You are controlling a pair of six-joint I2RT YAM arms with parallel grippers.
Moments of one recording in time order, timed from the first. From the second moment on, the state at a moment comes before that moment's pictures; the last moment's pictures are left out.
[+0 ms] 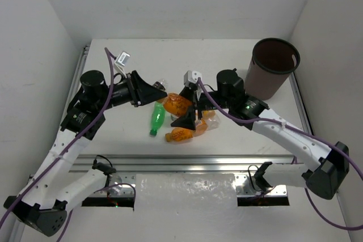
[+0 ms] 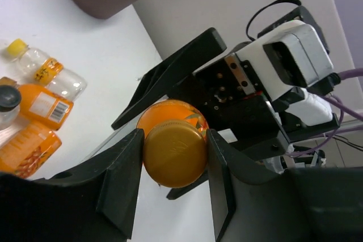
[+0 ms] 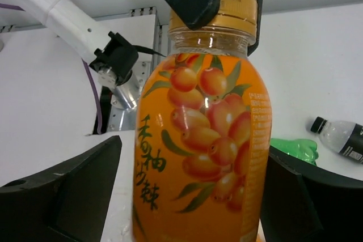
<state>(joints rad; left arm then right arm) -0.35 0.87 1.05 -0.32 0.67 -0.85 0.75 1.22 1.04 -0.06 -0.79 -0.06</state>
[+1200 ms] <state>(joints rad) -0.35 1.02 0.93 -0.63 -0.27 -0.49 -0.10 1.74 1.79 -0.78 0.20 0.26</state>
